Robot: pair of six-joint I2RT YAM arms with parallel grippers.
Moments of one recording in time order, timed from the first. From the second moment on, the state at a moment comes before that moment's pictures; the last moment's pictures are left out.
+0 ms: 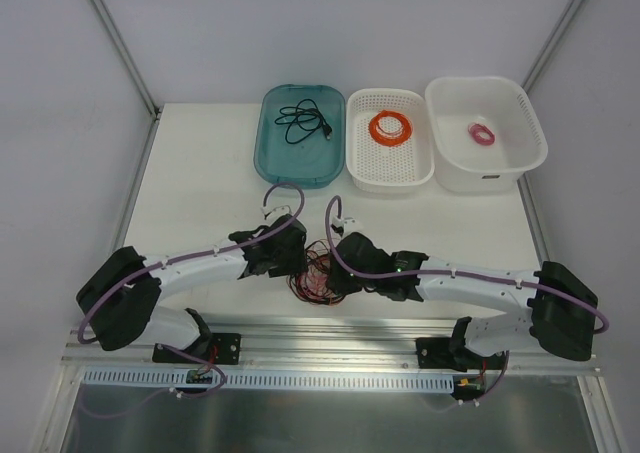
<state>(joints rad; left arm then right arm) -0.86 1.35 0.68 -0.37 -0.17 -0.94 1.16 1.30 0.76 -0.30 0.15 0.79</state>
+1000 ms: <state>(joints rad) -0.60 1.32 0.62 -0.37 -0.25 -0.91 1.16 0.53 1.12 -0.94 0.63 0.60</state>
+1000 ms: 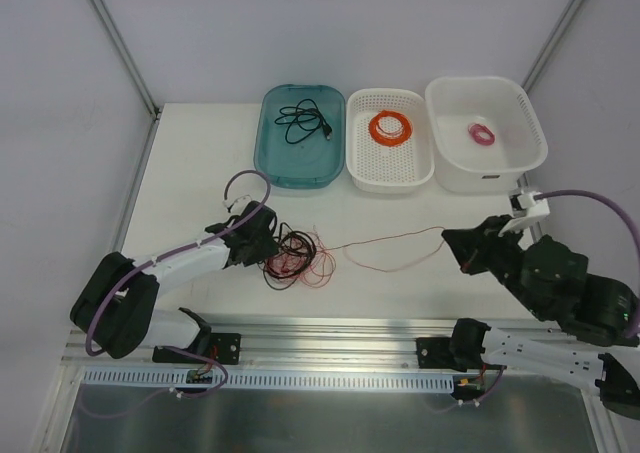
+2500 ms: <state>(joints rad) -0.30 1.00 0.62 -0.46 -0.07 -0.68 1.07 0.80 0.96 -0.91 0.66 0.42</state>
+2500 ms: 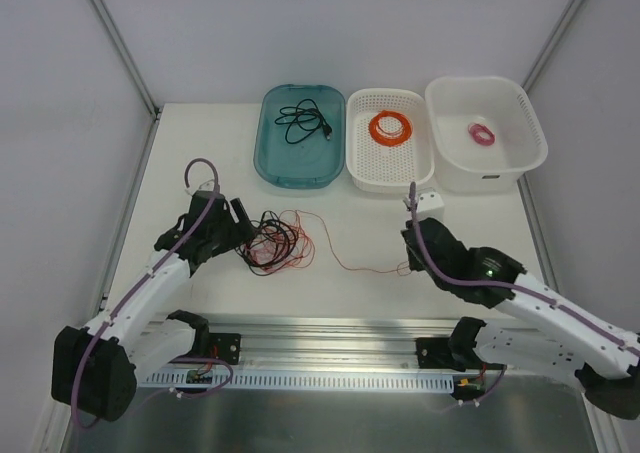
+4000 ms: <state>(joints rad) -0.30 1.20 0.57 -0.46 0.04 -0.68 0.78 1.94 1.20 -0.10 -0.04 0.25</state>
